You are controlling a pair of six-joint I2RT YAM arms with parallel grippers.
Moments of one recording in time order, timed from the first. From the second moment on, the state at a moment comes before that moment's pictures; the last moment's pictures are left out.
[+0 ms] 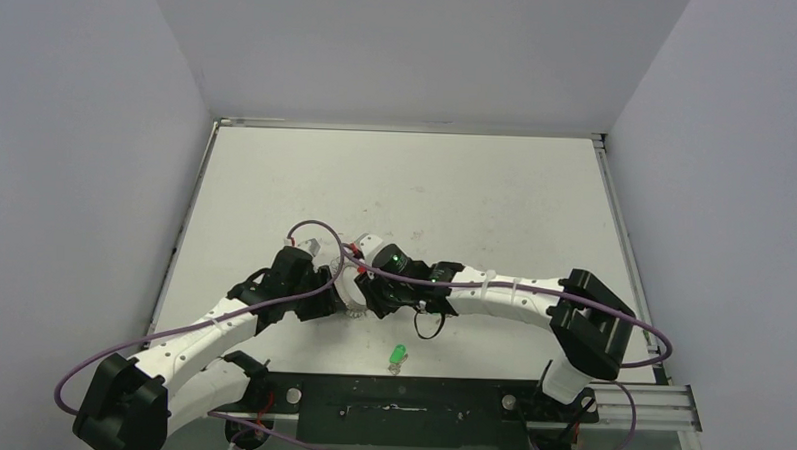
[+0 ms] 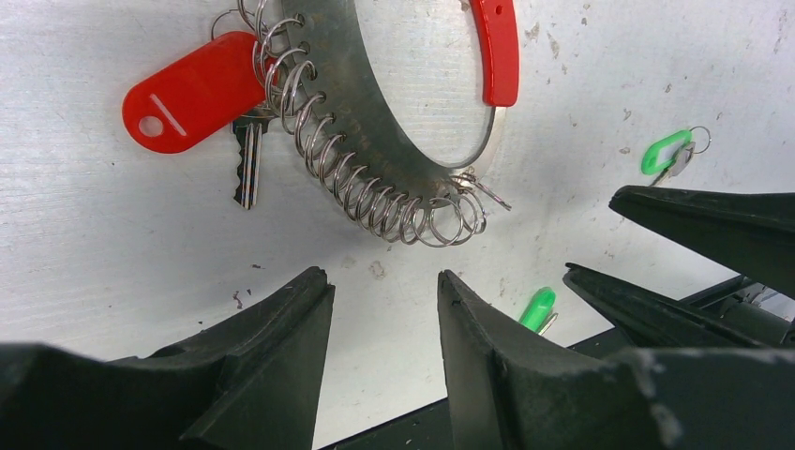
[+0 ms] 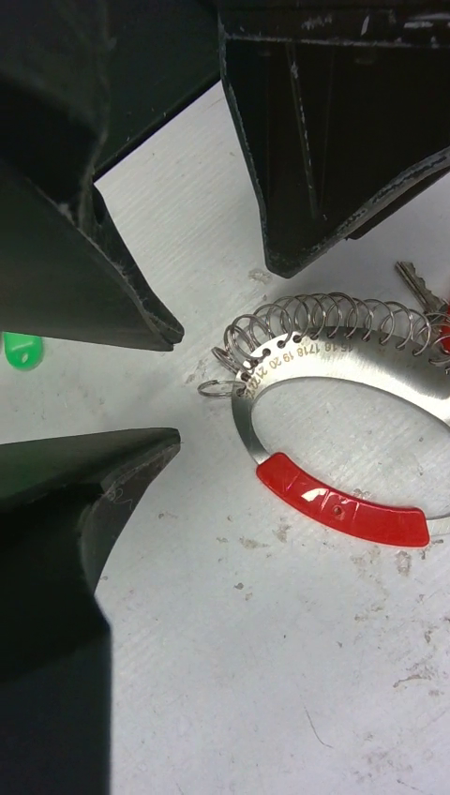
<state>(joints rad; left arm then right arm) -0.52 0.98 0.44 -0.39 0.14 -0.77 1.07 1.63 1.01 -0.21 0.01 0.23</state>
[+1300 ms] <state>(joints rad) -0.52 0.92 0.42 -0.41 0.13 -0.76 1.10 1.67 0.93 -0.07 0.04 0.14</state>
